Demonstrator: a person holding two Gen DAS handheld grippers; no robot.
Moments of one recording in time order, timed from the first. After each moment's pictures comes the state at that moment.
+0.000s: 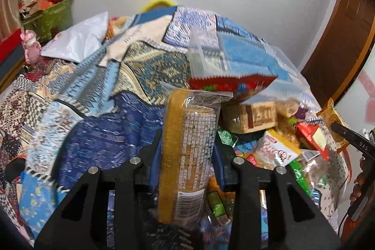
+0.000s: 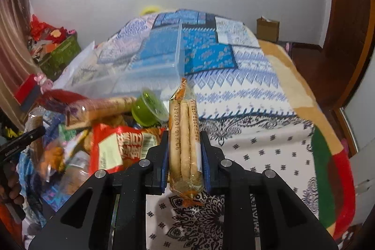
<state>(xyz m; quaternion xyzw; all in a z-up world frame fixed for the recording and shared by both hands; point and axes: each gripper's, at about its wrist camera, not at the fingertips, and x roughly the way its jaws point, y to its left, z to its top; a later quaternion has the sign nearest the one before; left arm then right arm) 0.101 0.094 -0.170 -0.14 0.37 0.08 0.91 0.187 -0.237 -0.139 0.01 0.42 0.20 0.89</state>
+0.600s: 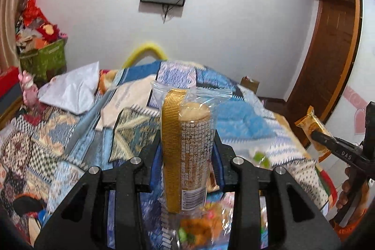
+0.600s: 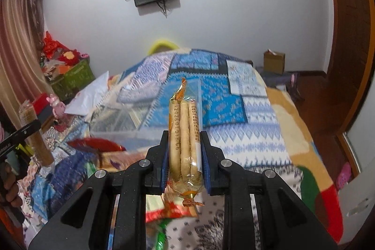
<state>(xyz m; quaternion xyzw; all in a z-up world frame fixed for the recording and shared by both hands) 0.108 0.081 -0.070 -0.11 0.26 0.05 0.96 0.196 -0.213 -0.073 0.02 0.33 0.23 0.92</state>
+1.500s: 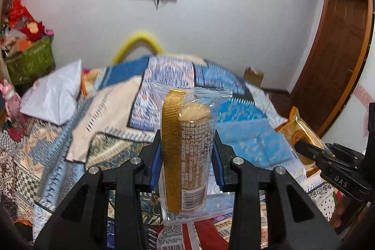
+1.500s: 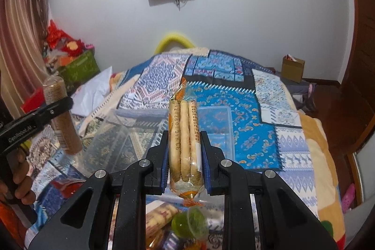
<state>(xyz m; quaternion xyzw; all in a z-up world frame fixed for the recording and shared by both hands) 0.265 0.099 -0.101 -0.11 0.32 0.04 0.94 0.284 -0.140 -0.097 -0.01 0.36 0.26 0.89</state>
